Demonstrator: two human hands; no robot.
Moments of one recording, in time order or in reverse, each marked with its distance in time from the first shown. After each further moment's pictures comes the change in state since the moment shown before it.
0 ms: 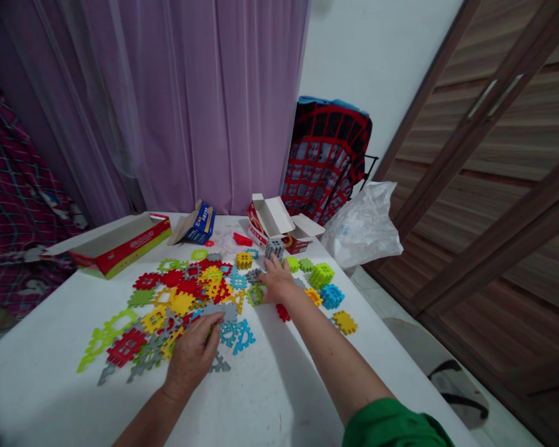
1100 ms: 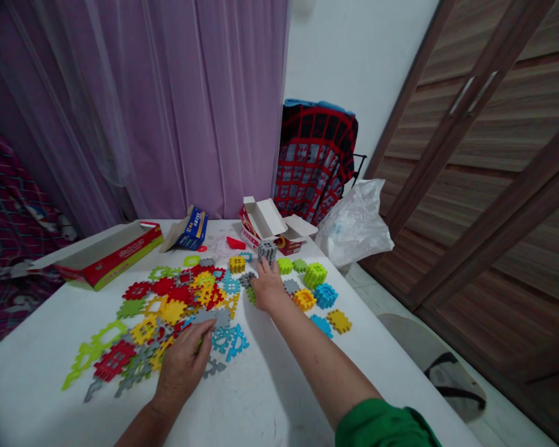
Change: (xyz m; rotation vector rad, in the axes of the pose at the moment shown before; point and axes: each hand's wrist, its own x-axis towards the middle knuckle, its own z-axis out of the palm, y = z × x) left_hand -0.002 -0.002 0.000 0.063 0.034 0.081; right_hand -0.005 -0.013 0.002 -0.089 0.079 0.033
